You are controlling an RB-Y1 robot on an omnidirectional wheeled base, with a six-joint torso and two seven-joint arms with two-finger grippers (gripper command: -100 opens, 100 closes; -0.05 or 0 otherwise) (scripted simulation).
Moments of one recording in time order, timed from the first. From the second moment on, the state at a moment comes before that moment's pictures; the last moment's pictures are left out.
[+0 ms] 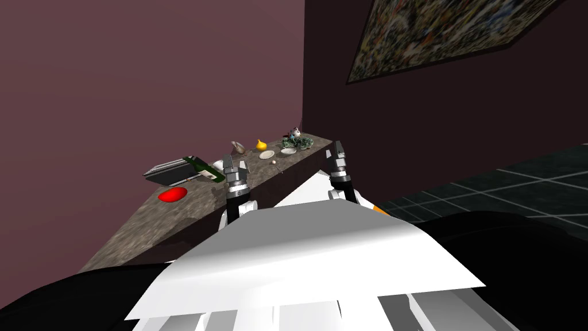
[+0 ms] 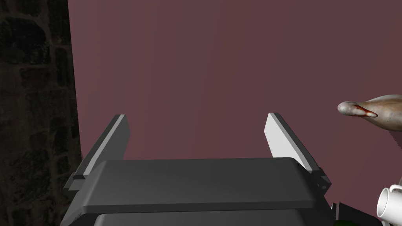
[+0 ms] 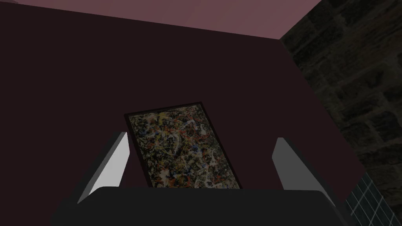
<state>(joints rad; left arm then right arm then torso) 0.46 0.01 0.07 -2.26 -0.08 -0.40 0.01 0.45 -0.05 0.07 -2.28 0.12 -0.36 -0.04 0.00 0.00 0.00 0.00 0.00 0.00</state>
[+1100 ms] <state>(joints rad) 0.44 0.15 0.12 -2.03 -0.08 -0.45 -0.02 0.45 -0.05 0.07 -2.28 0.12 -0.36 -0.04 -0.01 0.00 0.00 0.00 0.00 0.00</state>
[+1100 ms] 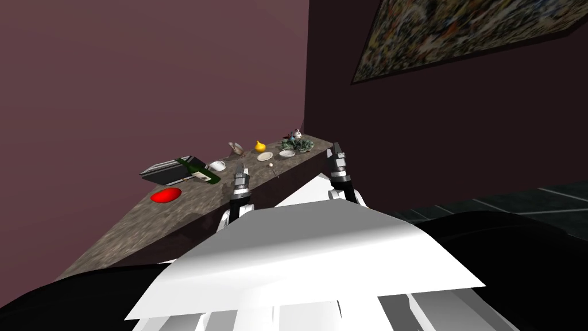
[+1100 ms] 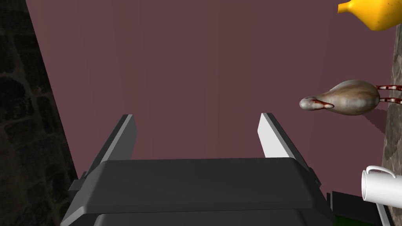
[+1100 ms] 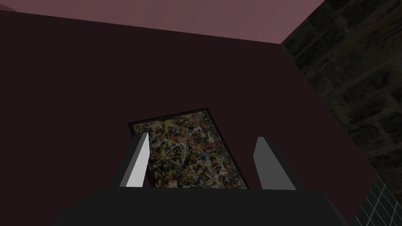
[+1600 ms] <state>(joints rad) 0.42 0.18 0.15 -1.91 -0.08 -0.47 -0.04 0.45 -0.05 0.07 -2.28 0.12 -0.36 -0.04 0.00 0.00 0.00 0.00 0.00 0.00</state>
